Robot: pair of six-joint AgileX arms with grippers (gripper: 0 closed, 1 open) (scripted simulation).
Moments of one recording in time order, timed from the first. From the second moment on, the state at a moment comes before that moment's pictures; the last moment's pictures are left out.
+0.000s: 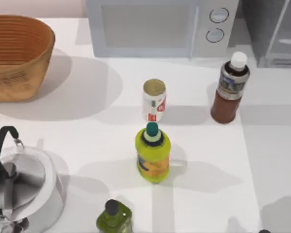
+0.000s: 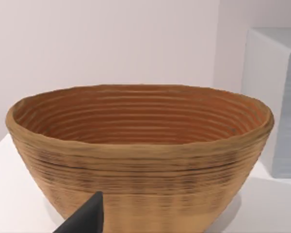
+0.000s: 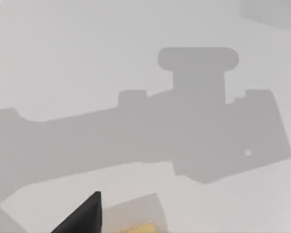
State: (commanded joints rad) left arm 0.00 0.00 0.00 0.00 0.00 0.00; right arm -1.12 1.03 1.11 -1.45 -0.66 -1.33
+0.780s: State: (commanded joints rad) left arm 0.00 0.00 0.00 0.00 0.00 0.00; right arm -1.81 1.82 1.34 -1.49 -0.95 -2.06
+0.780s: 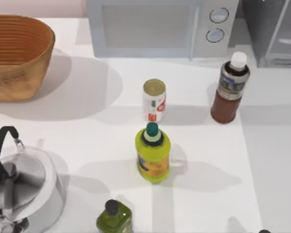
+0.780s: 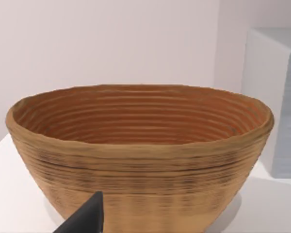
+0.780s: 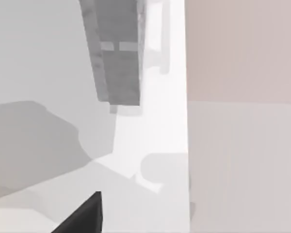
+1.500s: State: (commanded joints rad) left arm 0.00 0.00 0.00 0.00 0.00 0.00; right arm -1.62 1.83 1.33 -1.24 -0.91 -1.77
